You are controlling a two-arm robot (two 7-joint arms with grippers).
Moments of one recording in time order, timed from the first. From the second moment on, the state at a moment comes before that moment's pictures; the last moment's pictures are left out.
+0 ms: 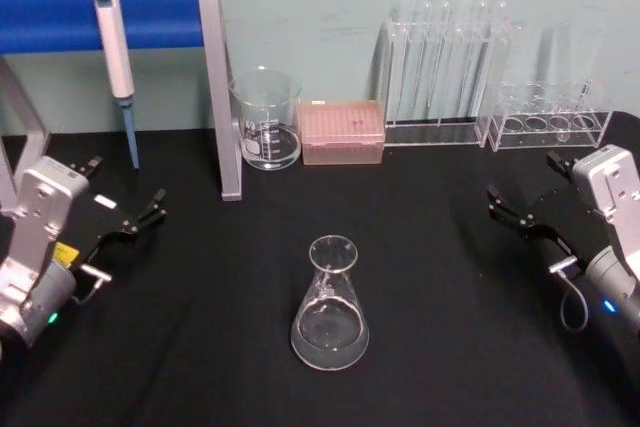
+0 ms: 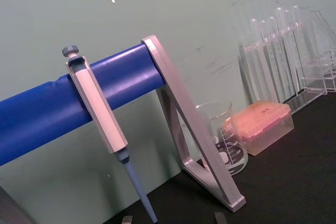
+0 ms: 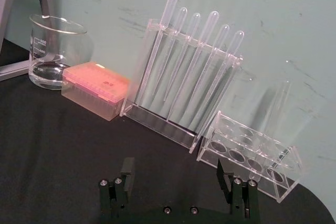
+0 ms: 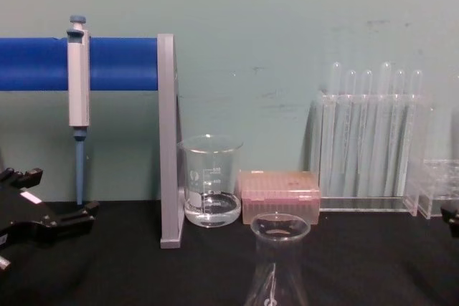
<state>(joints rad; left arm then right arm) -0.20 0.60 0.45 -1.41 -0.25 -0.12 0.03 0.20 0.60 -0.45 -1.41 0.25 -0.12 -0.03</state>
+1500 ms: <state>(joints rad) -0.20 0.60 0.45 -1.41 -0.25 -0.12 0.03 0.11 0.64 -0.34 -1.47 0.28 -0.12 0.06</state>
